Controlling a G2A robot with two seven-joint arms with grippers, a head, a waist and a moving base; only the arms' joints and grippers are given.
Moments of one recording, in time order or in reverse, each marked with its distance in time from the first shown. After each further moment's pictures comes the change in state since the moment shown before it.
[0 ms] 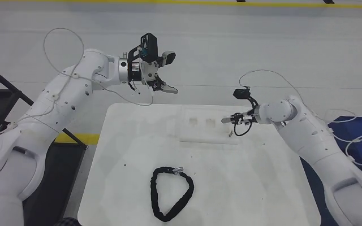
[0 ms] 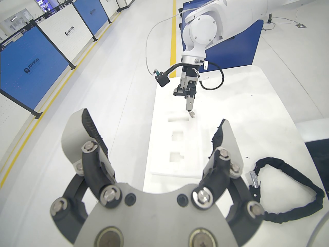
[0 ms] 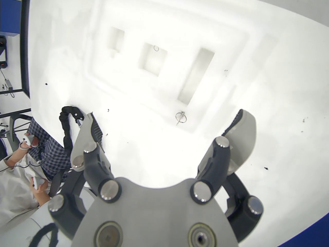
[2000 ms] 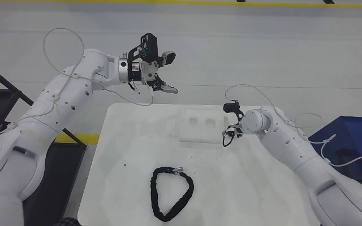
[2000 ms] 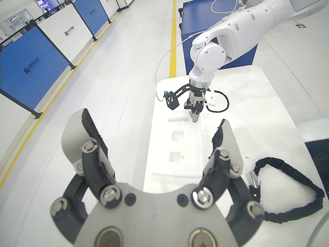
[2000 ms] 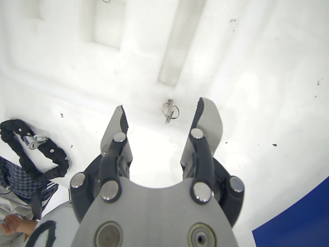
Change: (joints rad) left arm 0.000 0.000 0.000 0.000 0.000 0.000 0.000; right arm -0.045 -0.090 -0.073 -0.015 -0.226 0.271 0.025
